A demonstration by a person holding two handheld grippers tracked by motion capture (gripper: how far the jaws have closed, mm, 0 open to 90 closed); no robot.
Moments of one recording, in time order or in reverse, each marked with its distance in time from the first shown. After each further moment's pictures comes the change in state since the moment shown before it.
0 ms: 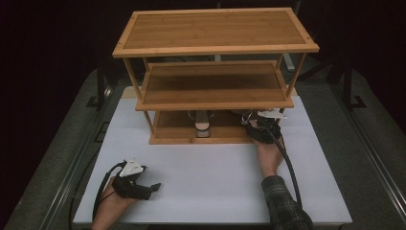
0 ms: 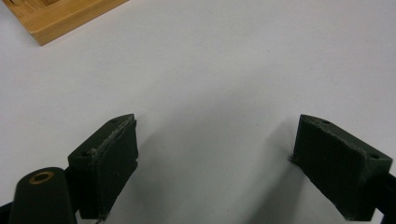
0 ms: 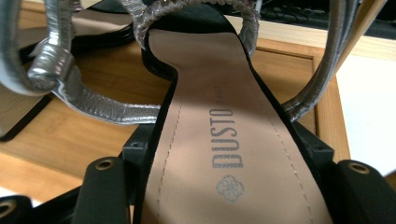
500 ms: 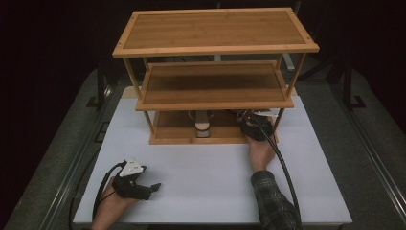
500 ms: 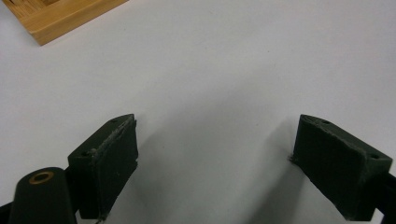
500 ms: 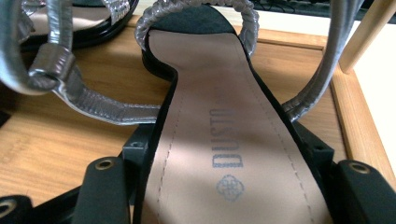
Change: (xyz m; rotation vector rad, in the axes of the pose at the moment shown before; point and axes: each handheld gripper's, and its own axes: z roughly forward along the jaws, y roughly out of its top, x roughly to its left) left arm 0.000 0.000 0.000 0.001 -0.002 -0.001; right arm 0.011 -0.001 0.032 0.015 -0.056 0.055
